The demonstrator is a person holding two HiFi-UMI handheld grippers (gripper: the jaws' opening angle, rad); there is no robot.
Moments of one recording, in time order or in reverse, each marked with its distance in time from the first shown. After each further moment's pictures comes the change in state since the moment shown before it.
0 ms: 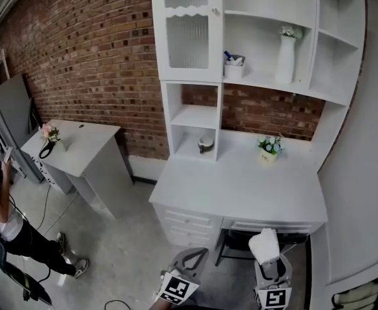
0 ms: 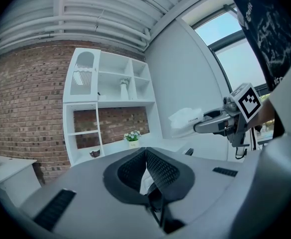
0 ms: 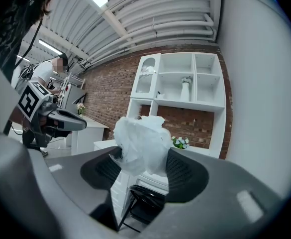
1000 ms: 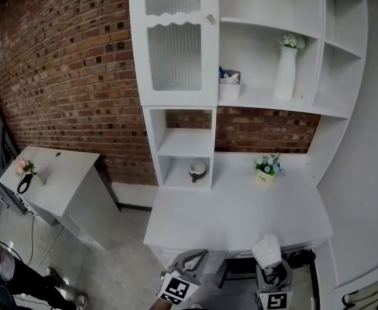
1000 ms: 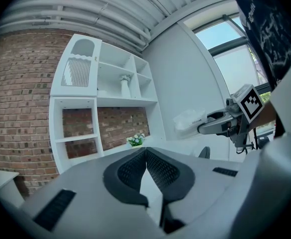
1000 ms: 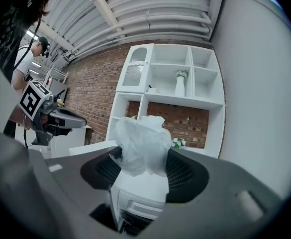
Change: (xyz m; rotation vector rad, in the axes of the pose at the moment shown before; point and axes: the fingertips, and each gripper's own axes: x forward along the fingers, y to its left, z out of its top) left arm 0.105 0.138 0.002 0.034 -0.036 -0.148; right arm 0.136 -0.010 0.021 0.042 0.019 -0.167
